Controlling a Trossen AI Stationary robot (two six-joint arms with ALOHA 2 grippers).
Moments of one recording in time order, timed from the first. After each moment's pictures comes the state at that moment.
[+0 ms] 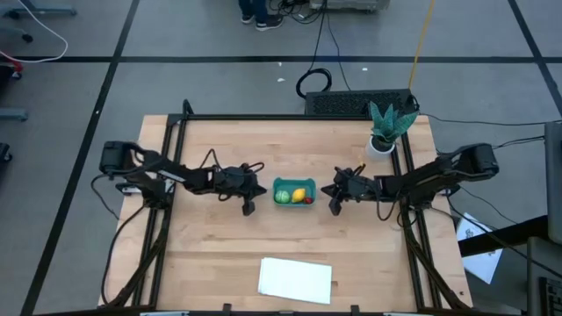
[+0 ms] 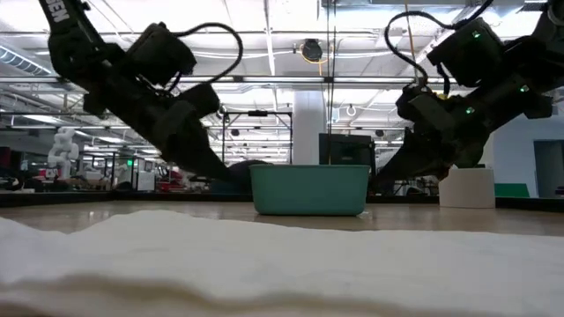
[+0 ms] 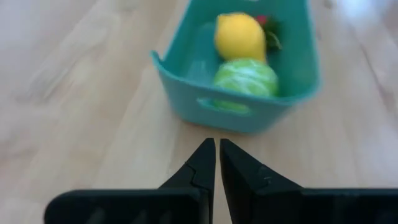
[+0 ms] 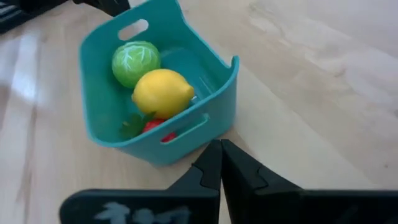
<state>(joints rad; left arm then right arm) 0.07 1.58 0.48 0.51 0.00 -0.14 0.03 1.38 0.26 0.53 0.26 0.52</state>
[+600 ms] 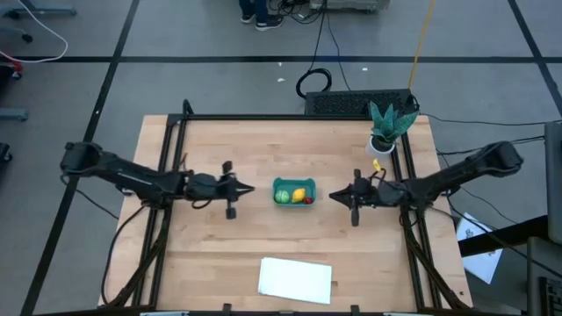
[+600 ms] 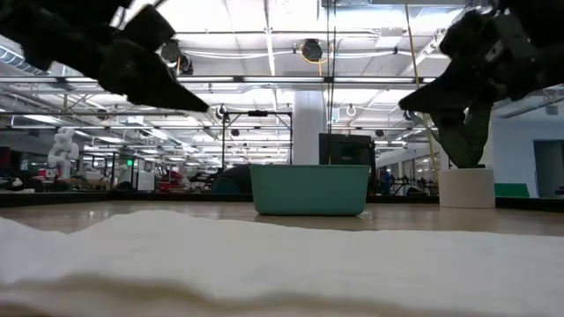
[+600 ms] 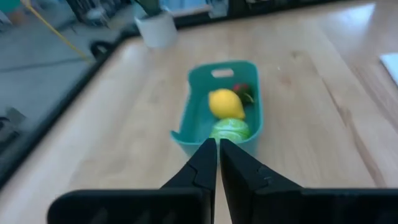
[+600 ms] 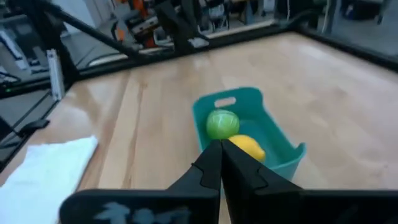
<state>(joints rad) -0.12 1.15 0.40 0.35 -0.27 0.10 0.25 0.96 0.16 0.54 0.34 0.30</state>
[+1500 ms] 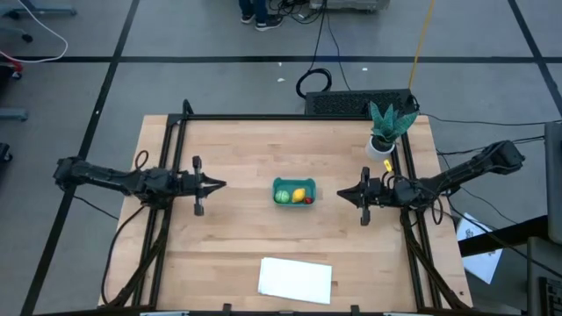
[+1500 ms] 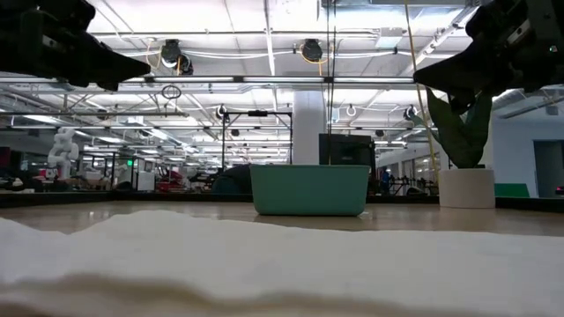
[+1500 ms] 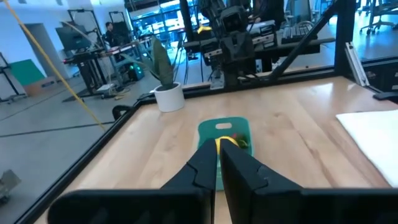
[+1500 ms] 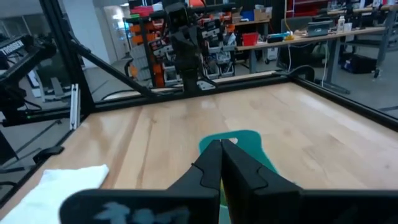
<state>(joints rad) -0.16 0.35 0.11 0.20 -0.25 0.18 0.32 0.76 0.07 0.63 0.42 0.17</state>
